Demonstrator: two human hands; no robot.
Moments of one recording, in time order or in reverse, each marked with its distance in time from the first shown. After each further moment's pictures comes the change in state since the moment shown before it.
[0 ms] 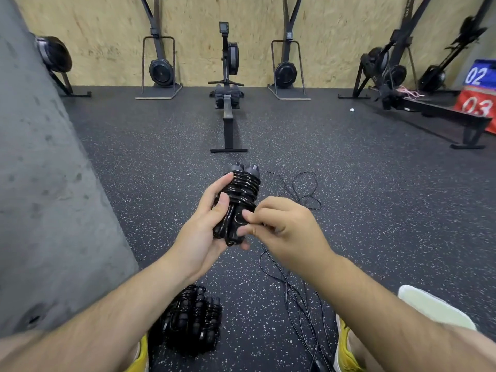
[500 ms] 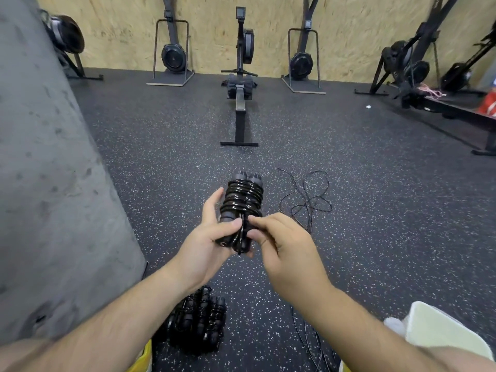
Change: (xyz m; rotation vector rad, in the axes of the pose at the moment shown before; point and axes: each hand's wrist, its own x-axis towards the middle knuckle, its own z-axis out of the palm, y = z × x) left_hand 0.014 0.004 -0.027 -0.104 0.094 -0.054; right_hand 0.005 -0.007 0.035 -0.010 -0.014 0.209
